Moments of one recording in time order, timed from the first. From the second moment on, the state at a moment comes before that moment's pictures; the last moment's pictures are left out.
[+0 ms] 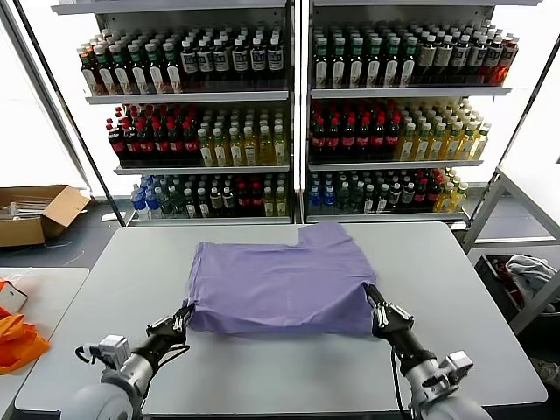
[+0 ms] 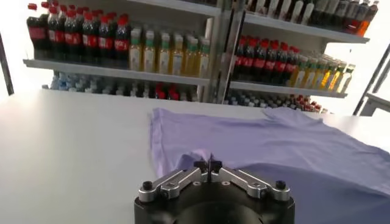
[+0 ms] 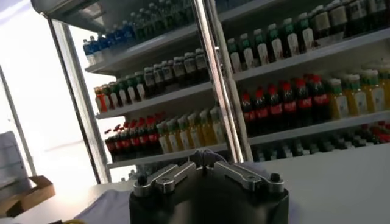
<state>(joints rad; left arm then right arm) 1.33 -1.13 -0.54 -1.95 -0.65 0.48 0.02 -1.30 1.18 0.46 1.92 0.58 -0.11 -0.13</state>
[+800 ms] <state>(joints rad) 1.27 -1.12 -0.56 -1.86 -0.67 0.51 0.04 -1.31 1.18 0.49 1.93 0.49 -0.25 -0.03</state>
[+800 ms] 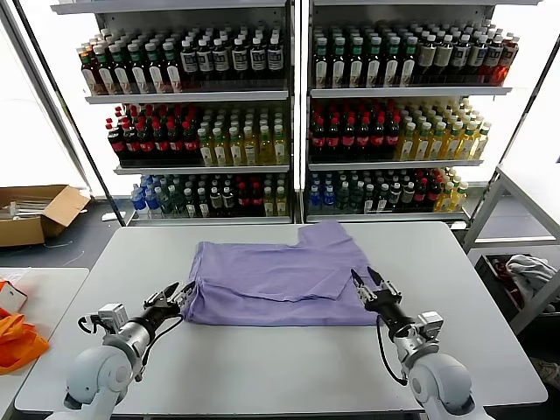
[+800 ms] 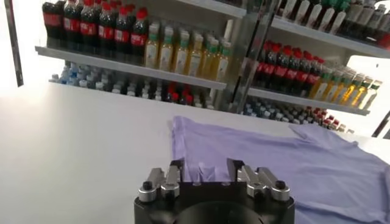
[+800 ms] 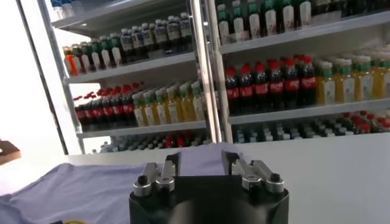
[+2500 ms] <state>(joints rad) 1.43 -1.17 -0.59 -1.88 -0.59 0.49 0.06 -1.51 1.21 0.47 2.01 0.43 -0.34 0.08</state>
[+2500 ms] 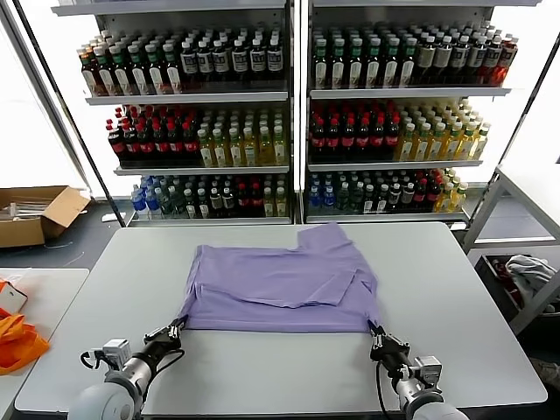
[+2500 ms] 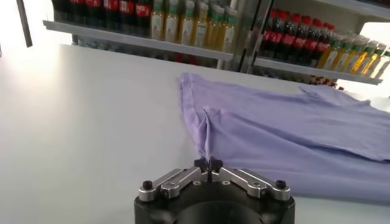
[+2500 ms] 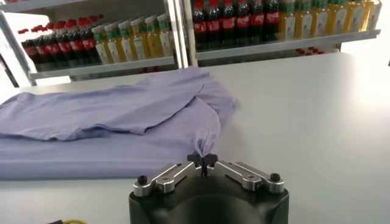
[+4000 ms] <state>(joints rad) 1.81 -1.22 -0.80 -2.31 -0.46 0.56 0.08 -1.80 1.04 0.74 2.27 0.45 -0.28 -0.09</state>
